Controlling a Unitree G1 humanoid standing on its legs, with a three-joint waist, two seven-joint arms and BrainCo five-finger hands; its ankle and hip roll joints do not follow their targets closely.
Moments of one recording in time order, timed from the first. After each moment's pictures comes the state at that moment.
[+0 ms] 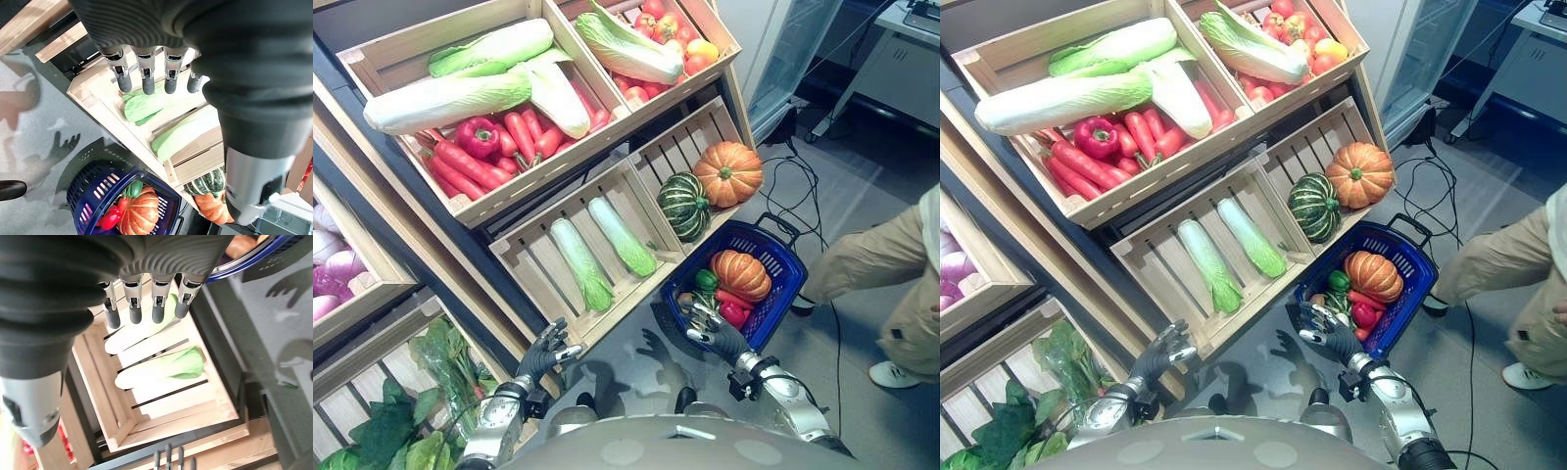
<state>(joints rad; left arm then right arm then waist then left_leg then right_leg) 0.23 0.28 -0.20 0.67 -0.35 -0.29 -0.25 0.18 -0.37 0.32 0.51 0.43 -0.21 0.37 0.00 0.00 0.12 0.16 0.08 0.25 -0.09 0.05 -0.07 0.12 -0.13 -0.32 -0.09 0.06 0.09</state>
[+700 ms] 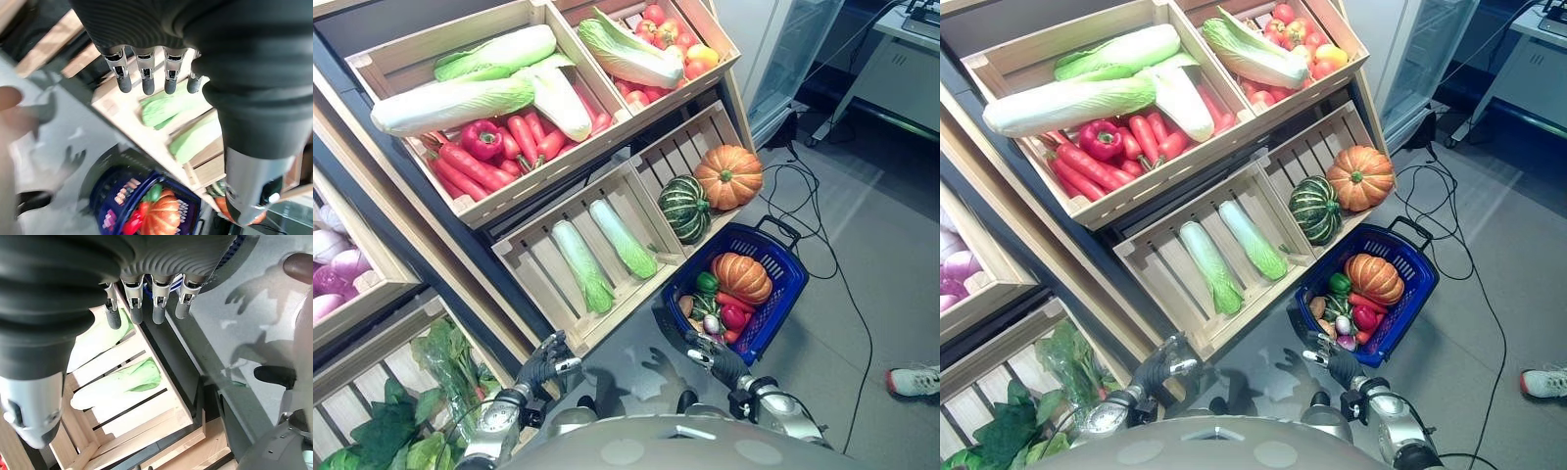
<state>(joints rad) 0.19 0.29 -0.21 0.81 -0.21 -0.41 -0.18 0.14 -0.31 0.32 0.76 0.40 -0.21 0.38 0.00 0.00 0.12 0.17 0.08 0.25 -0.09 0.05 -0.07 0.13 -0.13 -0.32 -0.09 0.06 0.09</state>
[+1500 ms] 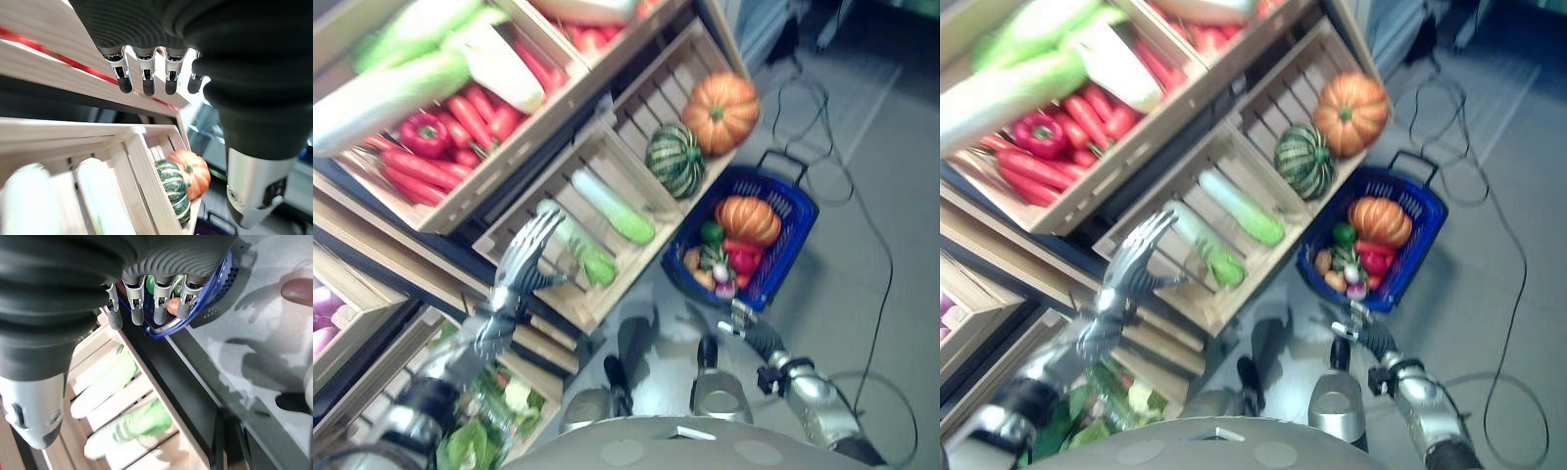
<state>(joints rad) -0.21 0.65 -0.38 0.42 0.64 -0.44 0.65 0.10 -0.51 0.24 0.49 0.41 -0.24 0.23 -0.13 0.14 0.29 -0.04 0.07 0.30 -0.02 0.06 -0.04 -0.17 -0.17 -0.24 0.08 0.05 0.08</state>
